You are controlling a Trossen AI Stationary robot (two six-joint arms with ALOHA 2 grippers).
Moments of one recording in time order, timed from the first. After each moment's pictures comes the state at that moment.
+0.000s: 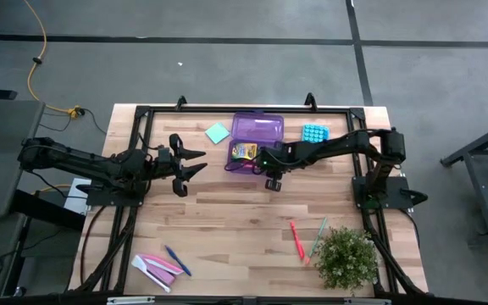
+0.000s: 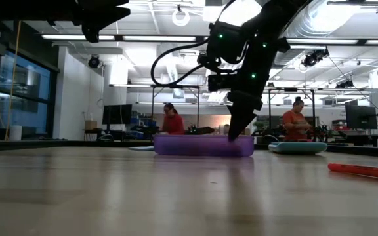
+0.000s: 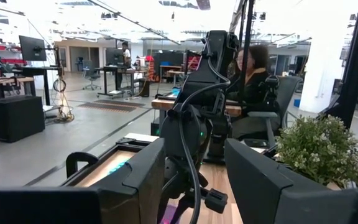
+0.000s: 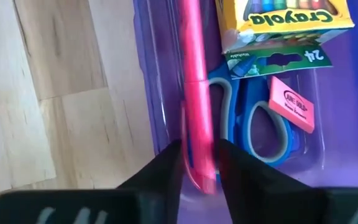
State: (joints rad) left arm 0.01 0.79 0.31 0.63 -0.30 0.00; right arm -0.13 1.80 1.12 -0.51 0.16 0.02
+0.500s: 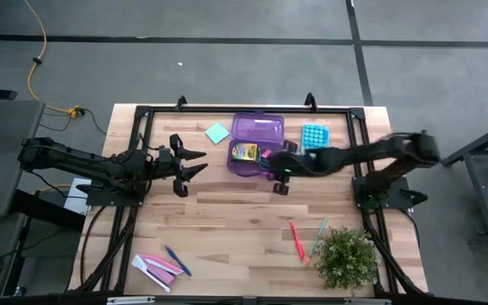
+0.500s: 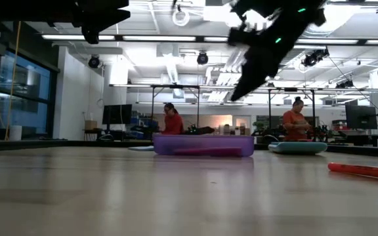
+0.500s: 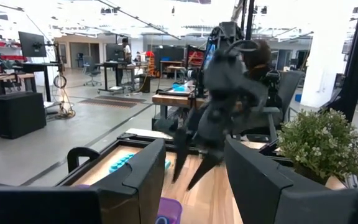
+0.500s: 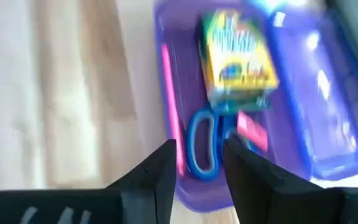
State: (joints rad) left arm 0.01 0.79 0.31 0.60 -0.30 0.00; right arm -0.01 1.48 0.93 -0.32 0.30 0.04
